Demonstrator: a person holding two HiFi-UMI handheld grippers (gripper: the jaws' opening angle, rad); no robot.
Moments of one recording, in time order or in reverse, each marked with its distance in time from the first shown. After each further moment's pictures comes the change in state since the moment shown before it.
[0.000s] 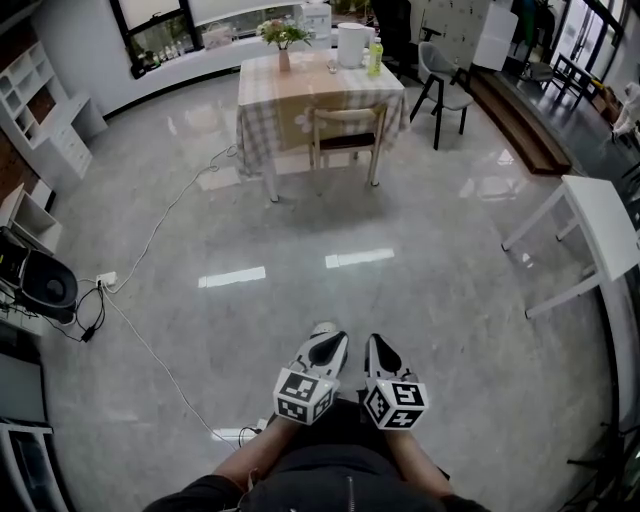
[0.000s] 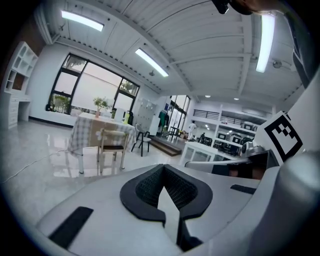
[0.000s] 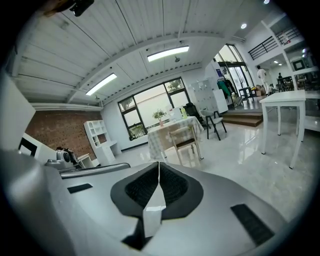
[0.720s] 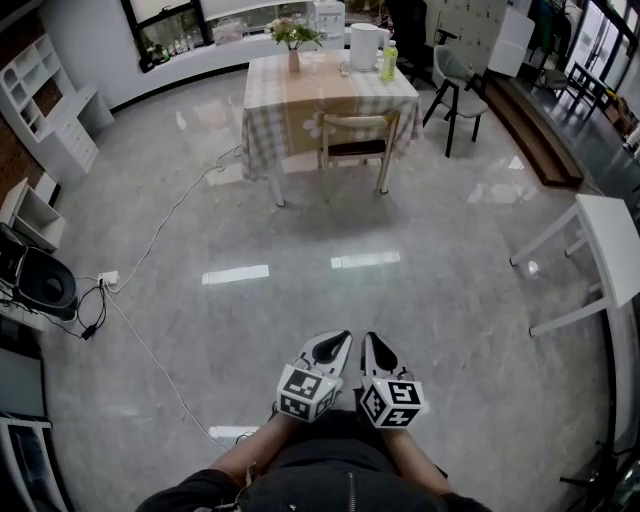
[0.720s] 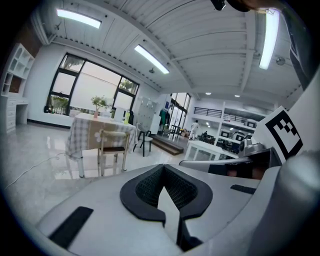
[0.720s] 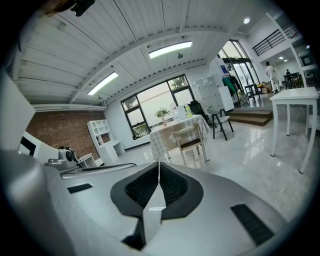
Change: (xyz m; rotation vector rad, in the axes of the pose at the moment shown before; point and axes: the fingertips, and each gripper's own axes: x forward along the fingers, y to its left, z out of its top) left arm 0.063 0.042 0.029 0.016 0.028 0.004; right arm 0.079 -0.011 0.033 -0.008 0.018 0.053
